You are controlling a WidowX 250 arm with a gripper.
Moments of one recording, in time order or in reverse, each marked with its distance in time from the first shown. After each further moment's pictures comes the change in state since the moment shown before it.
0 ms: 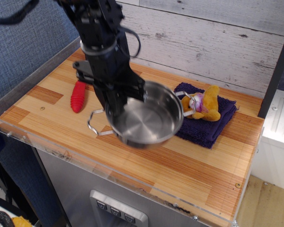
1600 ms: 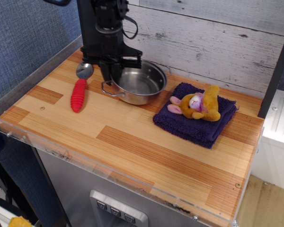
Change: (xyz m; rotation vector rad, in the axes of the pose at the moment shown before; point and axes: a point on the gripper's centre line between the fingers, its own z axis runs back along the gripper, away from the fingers) arm 0.091 0.081 -0.056 0.102 0.070 0.371
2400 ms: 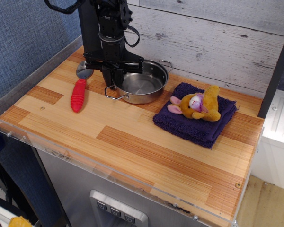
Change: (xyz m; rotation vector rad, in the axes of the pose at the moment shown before) arm 0.001 0.001 -0.027 0.069 -0.003 0.001
